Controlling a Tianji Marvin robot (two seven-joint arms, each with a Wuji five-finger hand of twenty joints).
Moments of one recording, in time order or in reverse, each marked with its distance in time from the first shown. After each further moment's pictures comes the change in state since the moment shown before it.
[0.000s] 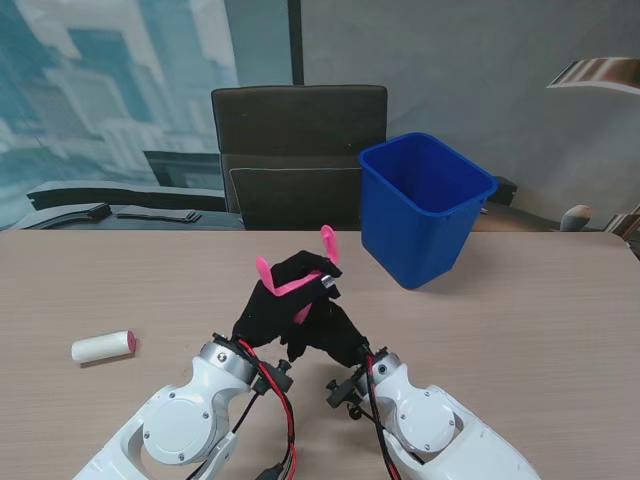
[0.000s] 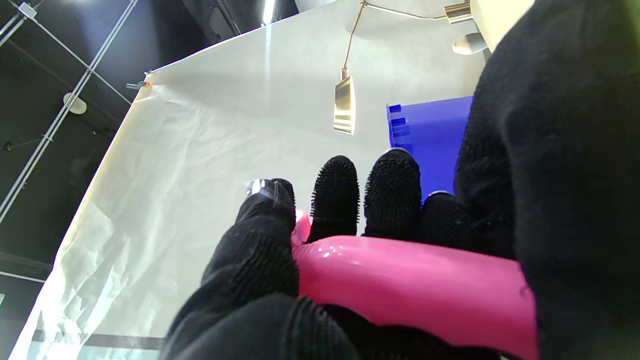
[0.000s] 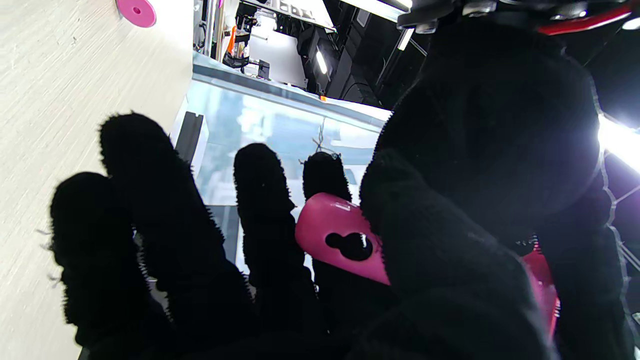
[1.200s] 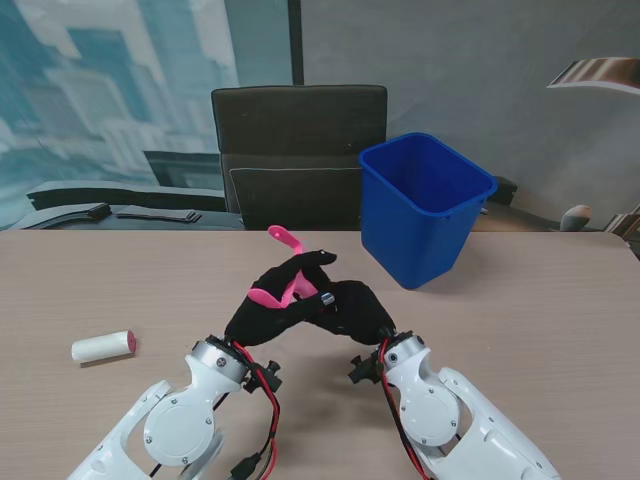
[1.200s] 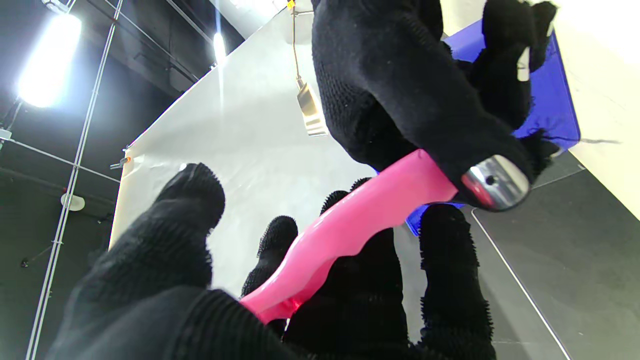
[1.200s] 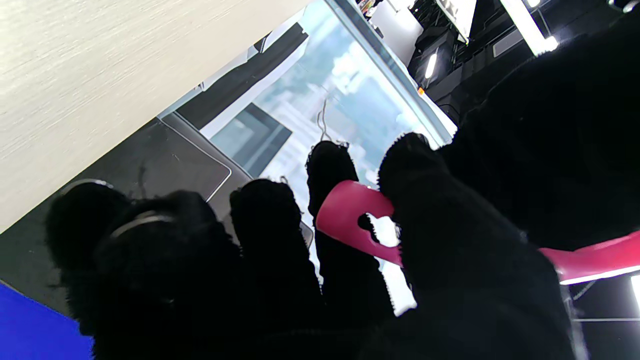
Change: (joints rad) left arm -0.009 0.012 -0.035 0.061 0.338 -0.061 0.037; right arm -0.032 0.000 0.130 -0.054 -0.626 0.164 -0.288; left_hand -0.455 -0.174 0.346 0.025 -0.130 0.092 -0.520 -0.041 -0.287 0.074 -0.102 0.015 -0.278 -0.097 -0.277 -0.040 -0.164 0.068 -0.137 0.016; right_hand -0.034 -0.054 0.007 -0.036 0.095 0.007 -0.037 0.170 0.114 0.033 0.238 0.325 0.108 -0.036 0.513 0.182 0.144 -0.007 0.111 0.117
